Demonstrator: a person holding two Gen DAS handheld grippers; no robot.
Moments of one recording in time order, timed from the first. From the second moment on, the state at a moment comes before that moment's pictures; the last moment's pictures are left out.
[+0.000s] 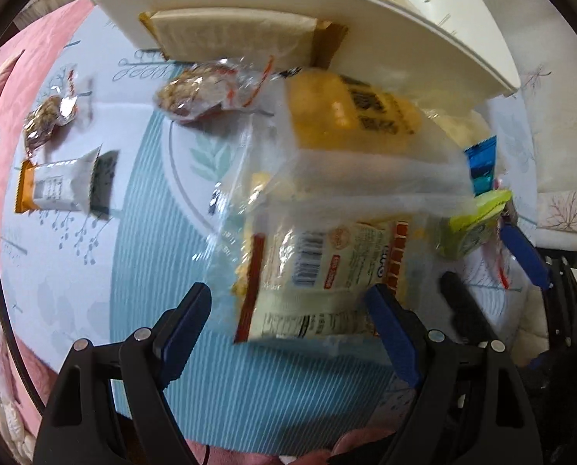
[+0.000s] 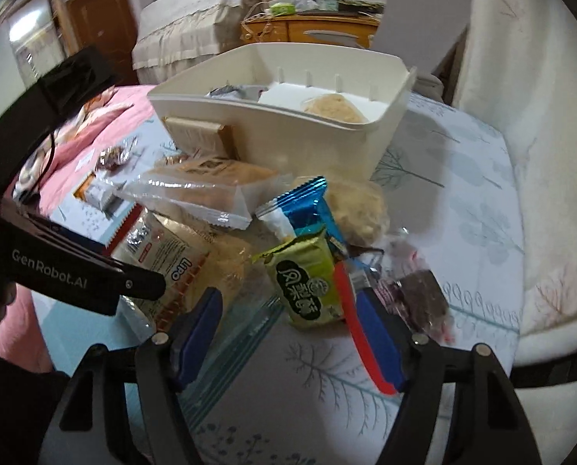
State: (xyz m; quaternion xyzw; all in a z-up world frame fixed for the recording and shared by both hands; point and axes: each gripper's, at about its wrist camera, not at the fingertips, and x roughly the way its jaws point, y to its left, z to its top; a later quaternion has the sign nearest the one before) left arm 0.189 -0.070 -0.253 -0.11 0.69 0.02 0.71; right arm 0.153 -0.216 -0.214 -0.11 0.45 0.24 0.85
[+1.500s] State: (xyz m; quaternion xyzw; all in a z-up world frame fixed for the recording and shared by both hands) left arm 0.174 -0.060 -0.202 -0.11 0.67 0.05 0.74; right arm 0.137 -0.204 -0.189 -0.16 0.45 0.24 0.85
